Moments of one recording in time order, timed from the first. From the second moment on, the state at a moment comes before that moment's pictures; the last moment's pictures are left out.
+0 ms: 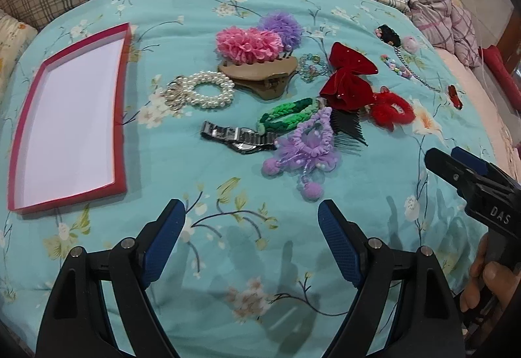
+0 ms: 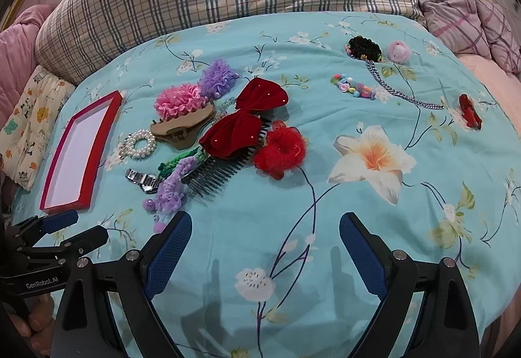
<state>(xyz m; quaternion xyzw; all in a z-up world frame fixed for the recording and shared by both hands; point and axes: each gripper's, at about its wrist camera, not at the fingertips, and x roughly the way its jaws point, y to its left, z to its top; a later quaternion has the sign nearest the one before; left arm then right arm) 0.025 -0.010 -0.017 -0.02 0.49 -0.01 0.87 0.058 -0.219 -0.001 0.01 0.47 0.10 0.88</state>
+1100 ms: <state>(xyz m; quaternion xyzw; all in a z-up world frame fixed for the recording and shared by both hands) 0.099 -0.038 -0.067 -0.09 0.53 -0.13 0.84 0.133 -0.235 -0.046 0.06 0.50 0.10 0.86</state>
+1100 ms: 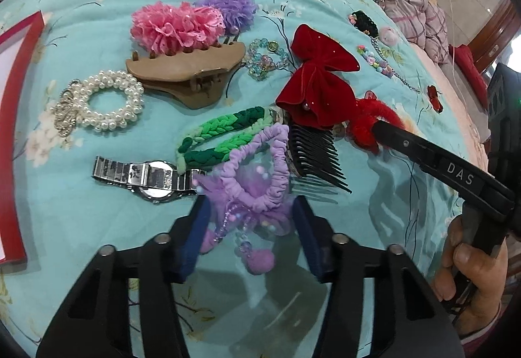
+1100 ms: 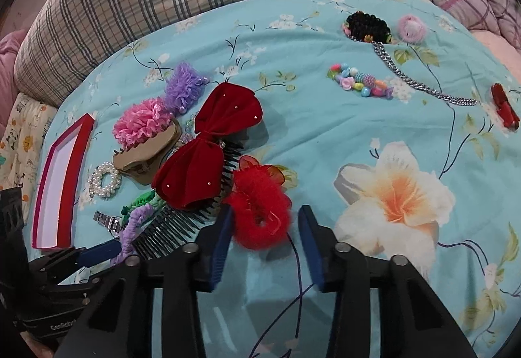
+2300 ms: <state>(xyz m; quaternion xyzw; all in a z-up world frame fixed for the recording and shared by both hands) 0.037 0.084 -0.003 -0.13 0.45 -0.06 0.88 0.097 -0.117 0.014 0.01 0.44 0.24 0.86</state>
